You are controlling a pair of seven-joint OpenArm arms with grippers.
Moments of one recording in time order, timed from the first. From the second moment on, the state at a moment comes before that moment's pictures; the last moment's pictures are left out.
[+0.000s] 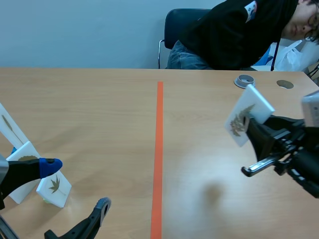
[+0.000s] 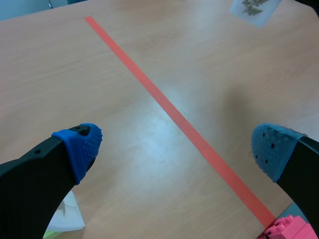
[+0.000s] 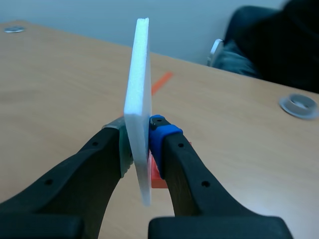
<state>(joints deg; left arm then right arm) 51.7 -23.1 0.0 114.9 -5.2 -21.5 -14.4 -22.7 18.1 8.0 88.7 5.6 31.4 26.7</state>
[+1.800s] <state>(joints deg) 51.7 -23.1 0.0 114.9 -5.2 -21.5 -14.4 -11.5 17.3 21.9 63.1 13.8 24.9 21.6</state>
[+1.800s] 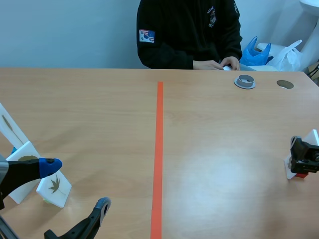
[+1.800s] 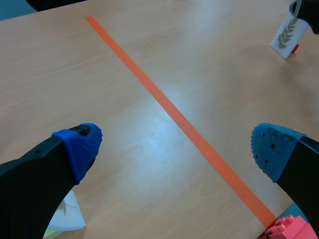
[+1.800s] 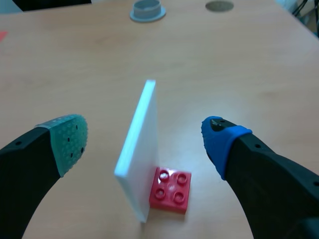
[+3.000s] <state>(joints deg) 51.6 -23.1 0.0 114.9 -5.2 -21.5 -14.4 -42.0 14.9 19.8 109.5 12.5 36.1 7.7</state>
